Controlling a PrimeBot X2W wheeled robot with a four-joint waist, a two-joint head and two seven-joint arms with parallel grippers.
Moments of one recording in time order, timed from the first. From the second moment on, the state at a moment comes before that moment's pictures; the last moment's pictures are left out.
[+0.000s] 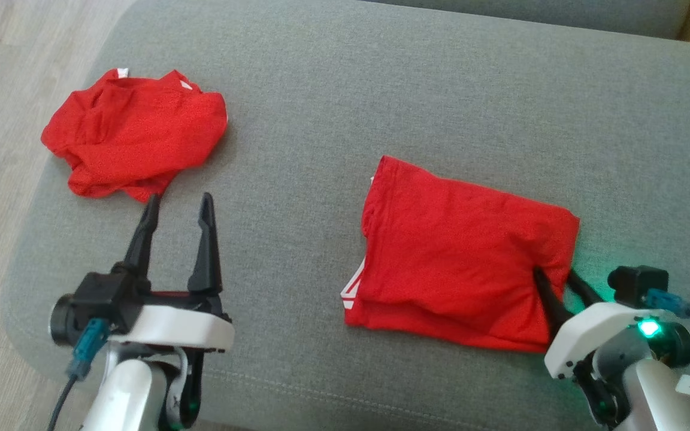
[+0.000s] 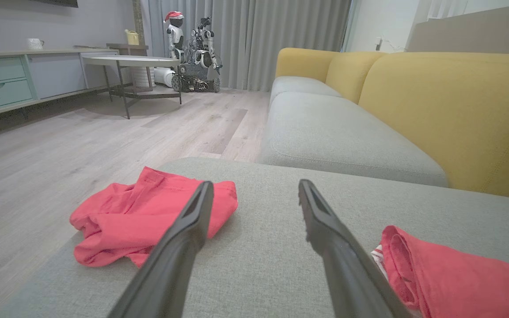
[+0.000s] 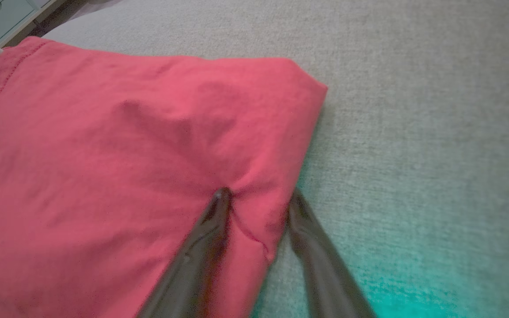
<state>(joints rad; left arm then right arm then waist) -0.09 0.15 -0.29 0.01 -0.27 0.17 -0.25 -0.12 -0.12 0.07 0.42 0.28 0.13 0.14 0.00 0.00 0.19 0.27</state>
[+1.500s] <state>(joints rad) -0.40 0.14 -0.31 -0.03 -0.09 -0.01 -0.23 -0.65 -0.50 0.09 0.53 0.30 0.13 0.10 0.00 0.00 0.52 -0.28</state>
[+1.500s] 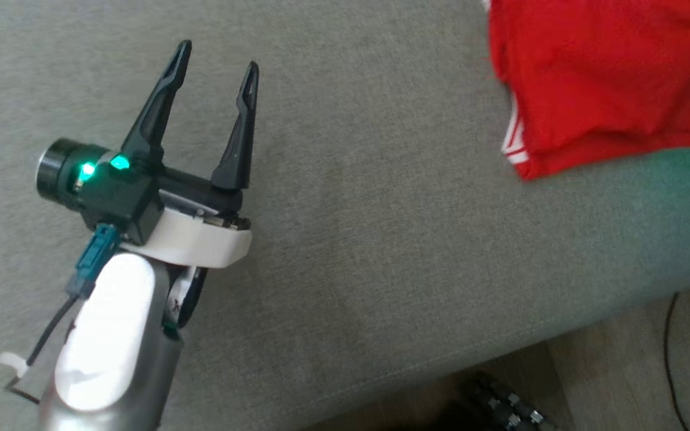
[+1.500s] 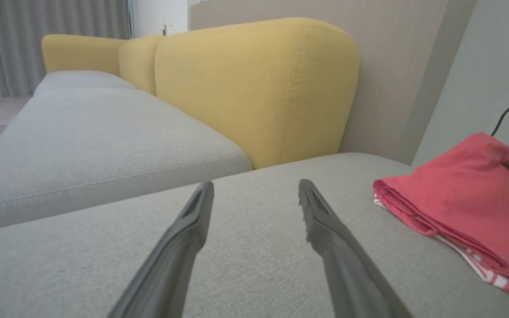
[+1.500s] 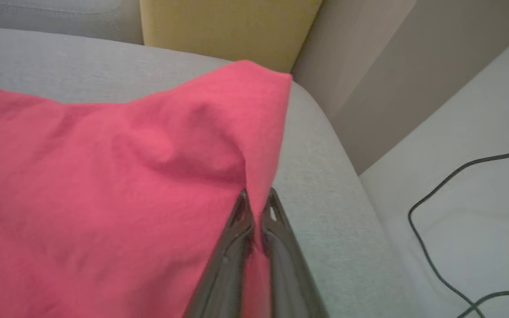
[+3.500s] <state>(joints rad) -0.16 0.15 -0.22 0.01 -0.20 0.10 -0.25 -0.29 -0.08 0.04 0.14 0.11 0.13 -0.07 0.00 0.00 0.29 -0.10</state>
